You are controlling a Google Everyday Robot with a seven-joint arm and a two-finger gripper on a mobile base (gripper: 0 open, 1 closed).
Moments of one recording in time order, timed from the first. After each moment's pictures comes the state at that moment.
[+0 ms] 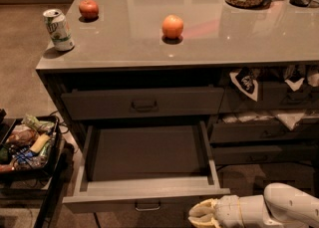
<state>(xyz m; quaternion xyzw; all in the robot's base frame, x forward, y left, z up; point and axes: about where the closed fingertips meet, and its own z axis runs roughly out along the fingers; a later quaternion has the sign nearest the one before) 0.338 -0.118 0.489 -0.51 0.71 0.36 0.33</state>
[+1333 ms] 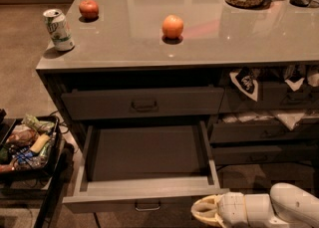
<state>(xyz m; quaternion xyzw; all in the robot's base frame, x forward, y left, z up) 0.350 -0.124 0.502 -0.54 0.66 0.35 0.39</state>
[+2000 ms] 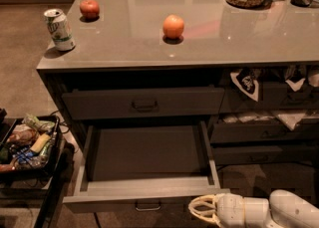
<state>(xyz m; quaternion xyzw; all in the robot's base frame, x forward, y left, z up) 0.362 -0.119 0.499 -0.56 0.60 0.31 0.48</state>
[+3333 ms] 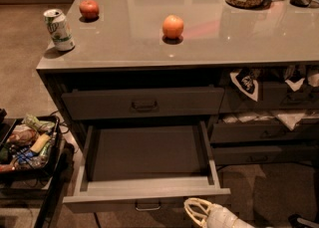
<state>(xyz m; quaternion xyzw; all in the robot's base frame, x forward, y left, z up) 0.381 -0.110 0.468 -0.44 0.66 0.20 0.58</state>
